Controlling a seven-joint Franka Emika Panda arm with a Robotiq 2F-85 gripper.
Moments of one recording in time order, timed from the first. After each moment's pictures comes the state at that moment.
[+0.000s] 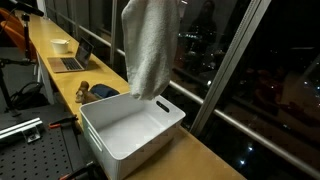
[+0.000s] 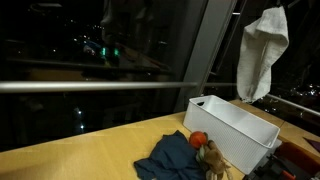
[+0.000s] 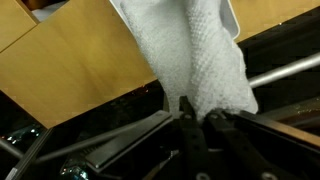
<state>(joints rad) 0.00 -0.02 0.03 -1.43 -0.18 1.62 0.40</state>
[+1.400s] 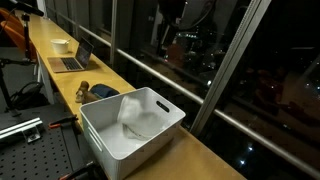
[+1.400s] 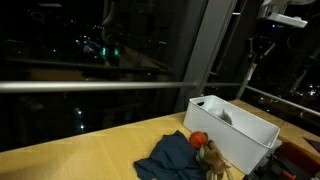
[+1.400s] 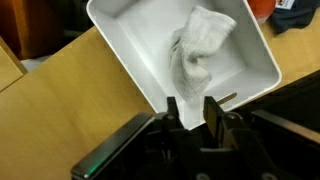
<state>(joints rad) -0.06 0.18 -0.02 -1.58 -0.09 1.69 0.35</state>
